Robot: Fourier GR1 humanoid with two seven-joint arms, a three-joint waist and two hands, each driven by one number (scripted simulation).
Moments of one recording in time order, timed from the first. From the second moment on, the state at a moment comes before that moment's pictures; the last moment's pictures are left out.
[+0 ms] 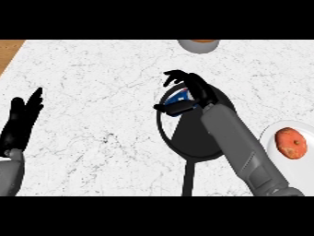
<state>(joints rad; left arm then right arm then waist) -0.20 0.30 0.16 -1.28 -0.15 0.01 0.23 -0.85 -0.03 0.15 -0.52 0.42 -0.12 -0.32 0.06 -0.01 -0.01</state>
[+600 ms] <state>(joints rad) -0.18 0.30 0.17 -1.30 -0.16 0.02 0.24 -0.90 -0.02 0.15 -0.44 0.12 -0.23 -0.45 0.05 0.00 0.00</state>
